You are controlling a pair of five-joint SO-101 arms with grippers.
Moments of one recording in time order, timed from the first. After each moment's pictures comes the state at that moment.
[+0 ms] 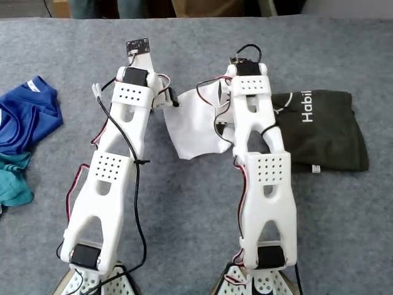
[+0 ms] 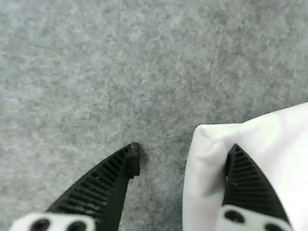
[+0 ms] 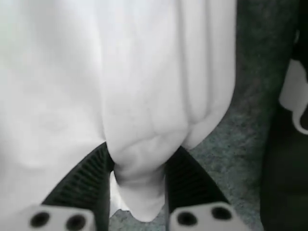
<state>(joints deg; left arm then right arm) 7.1 76.0 -88.4 91.9 21.8 -4.6 62.8 -53.7 98.8 -10.1</state>
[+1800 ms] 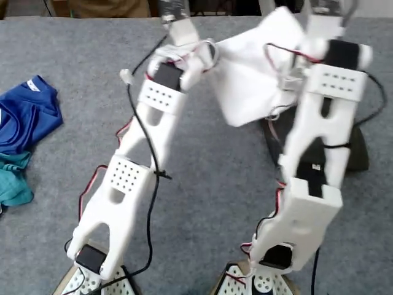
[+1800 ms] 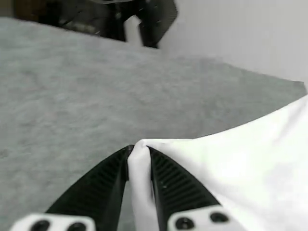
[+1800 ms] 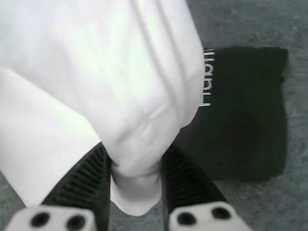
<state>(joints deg) 20.3 64.4 -91.5 64.0 29.4 16.2 23.3 -48.4 100.6 7.3</state>
